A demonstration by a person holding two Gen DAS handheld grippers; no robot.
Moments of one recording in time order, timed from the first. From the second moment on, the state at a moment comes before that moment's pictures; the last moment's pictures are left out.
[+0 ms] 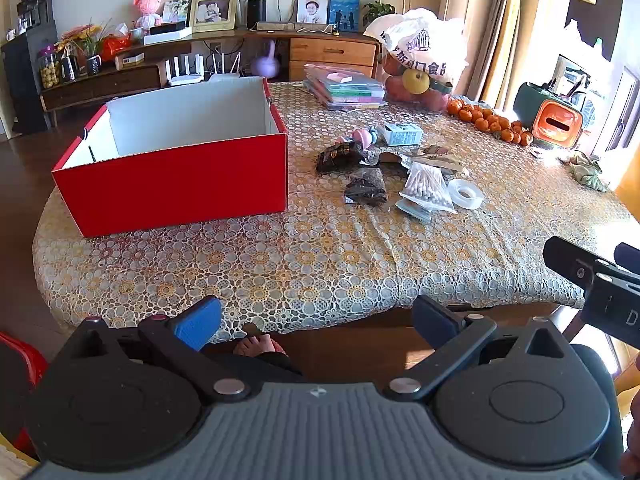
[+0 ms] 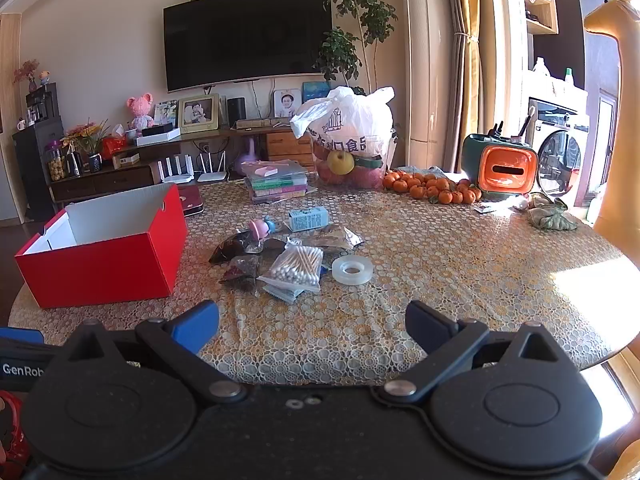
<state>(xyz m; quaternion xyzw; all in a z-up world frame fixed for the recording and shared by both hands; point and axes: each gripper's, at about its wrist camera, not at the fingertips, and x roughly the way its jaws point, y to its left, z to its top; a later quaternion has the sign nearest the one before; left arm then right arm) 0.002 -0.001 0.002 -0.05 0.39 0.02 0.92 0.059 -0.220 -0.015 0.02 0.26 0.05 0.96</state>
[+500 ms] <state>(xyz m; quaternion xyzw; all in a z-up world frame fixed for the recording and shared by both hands) 0.019 -0.009 0.003 -0.04 0.37 0.01 0.93 0.076 -0.225 -0.022 0.02 0.25 0.08 0.97</state>
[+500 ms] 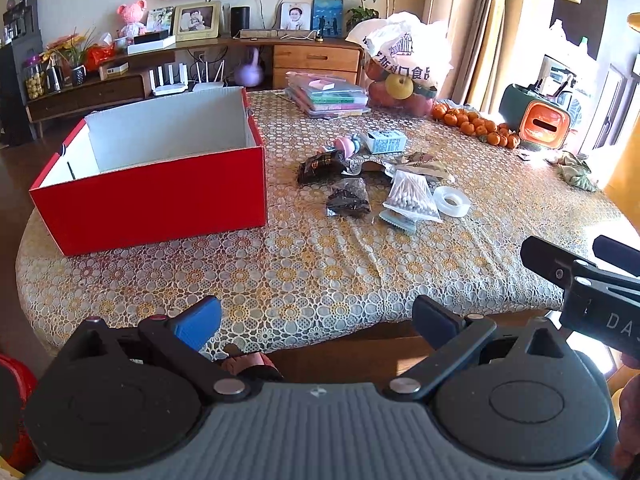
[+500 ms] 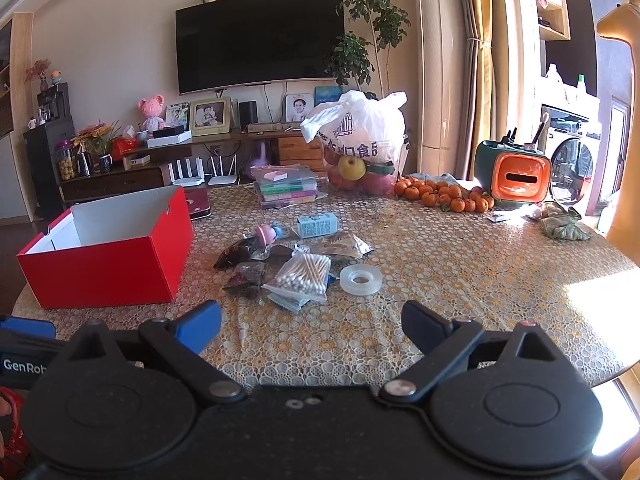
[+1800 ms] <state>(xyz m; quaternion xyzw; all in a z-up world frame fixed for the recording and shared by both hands) 0.155 -0.035 -0.007 -0.05 0.36 -0.02 0.93 0.193 -0.273 -0.057 0.01 0.28 0.05 0.96</state>
